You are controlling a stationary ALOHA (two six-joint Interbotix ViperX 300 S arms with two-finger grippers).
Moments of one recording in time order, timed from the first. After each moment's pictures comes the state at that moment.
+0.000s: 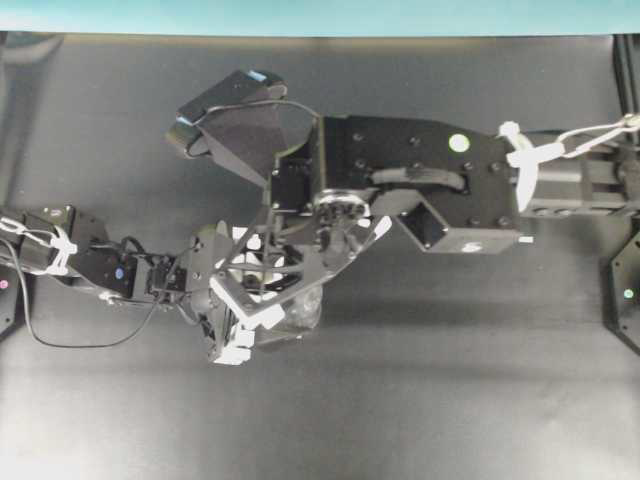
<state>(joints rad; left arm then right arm) -0.03 0.28 0.88 0.05 -0.71 -0.10 0.10 0.35 -0.57 0.06 1.55 0.89</state>
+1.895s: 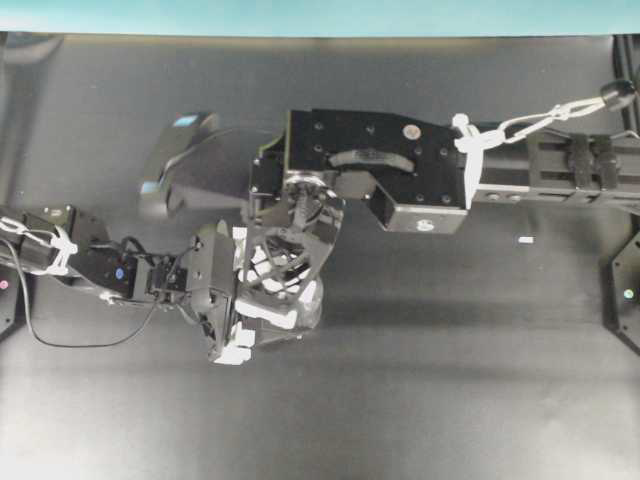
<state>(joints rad) -0.03 0.28 0.88 0.05 -0.71 -0.11 0.05 0.41 -0.52 0.12 1.52 0.14</state>
